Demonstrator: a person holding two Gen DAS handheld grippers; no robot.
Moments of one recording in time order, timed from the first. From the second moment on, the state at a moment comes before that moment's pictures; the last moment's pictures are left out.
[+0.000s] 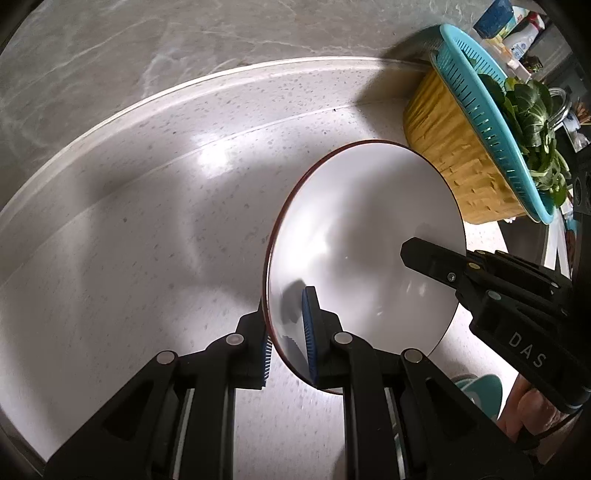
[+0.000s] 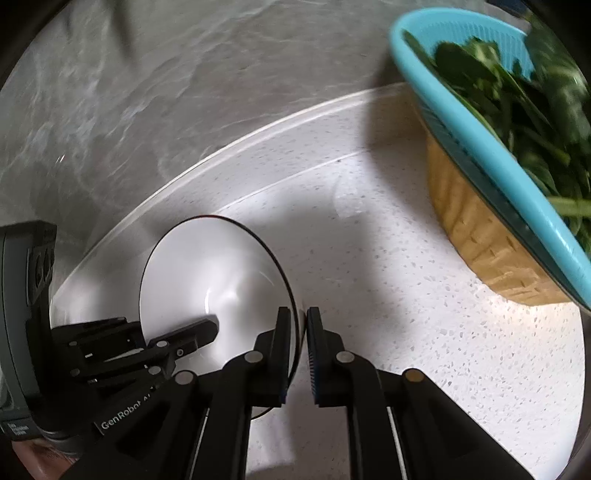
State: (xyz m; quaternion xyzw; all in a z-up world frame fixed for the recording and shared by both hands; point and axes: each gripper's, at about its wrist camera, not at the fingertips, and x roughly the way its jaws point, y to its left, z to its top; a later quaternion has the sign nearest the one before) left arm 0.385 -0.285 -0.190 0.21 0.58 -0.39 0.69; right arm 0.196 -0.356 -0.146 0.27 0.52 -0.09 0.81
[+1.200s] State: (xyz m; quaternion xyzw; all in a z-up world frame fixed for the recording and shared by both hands) left arm 0.264 0.005 -0.068 0.02 0.62 -0.21 0.75; right arm 0.185 -0.156 -0.045 0.08 0.56 0.20 0.80
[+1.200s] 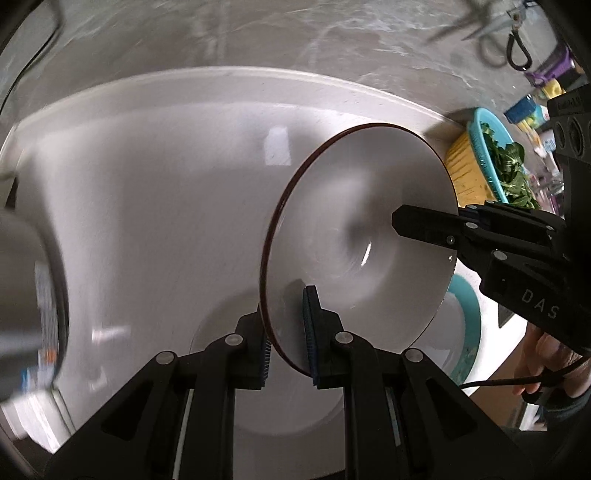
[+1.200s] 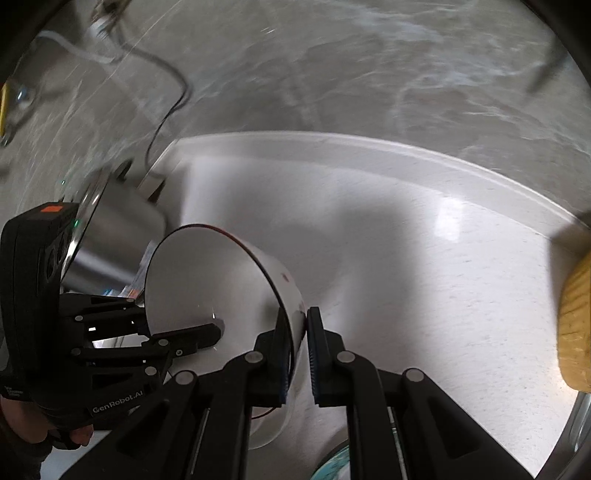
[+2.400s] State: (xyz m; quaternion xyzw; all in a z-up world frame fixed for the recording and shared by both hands) left arm 0.174 0.064 -0.152 -0.02 0.67 -0.15 0.73; right arm 0.152 -0.088 -0.116 0.00 0.64 0.24 0.73
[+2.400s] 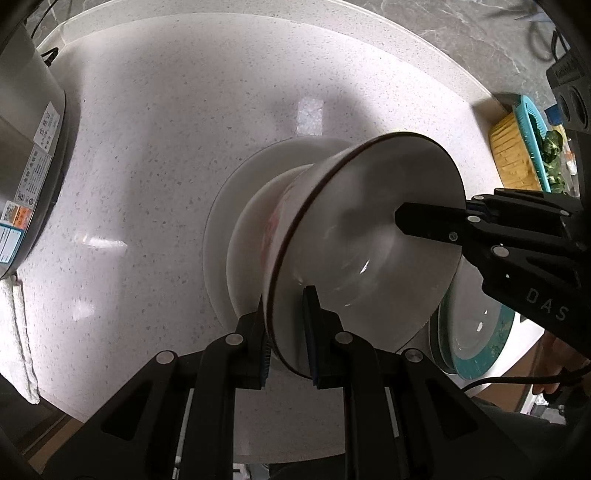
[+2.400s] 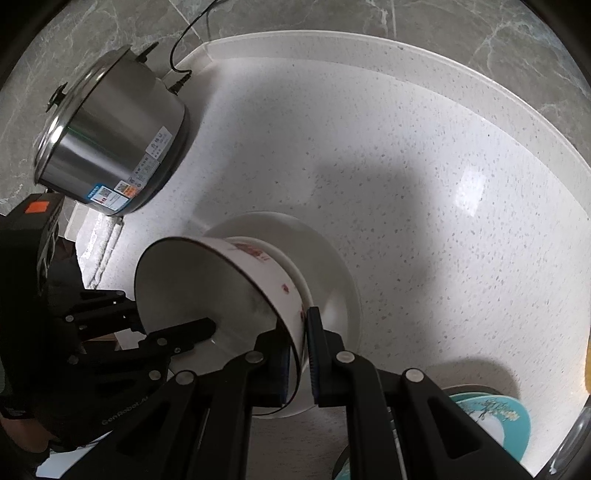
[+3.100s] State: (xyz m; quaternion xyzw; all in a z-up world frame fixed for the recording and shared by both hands) left arm 0.188 0.062 -0.161 -0.05 0.67 -0.14 0.73; right arm 0.156 -0.089 -0.112 -0.03 0.63 0.25 0.74
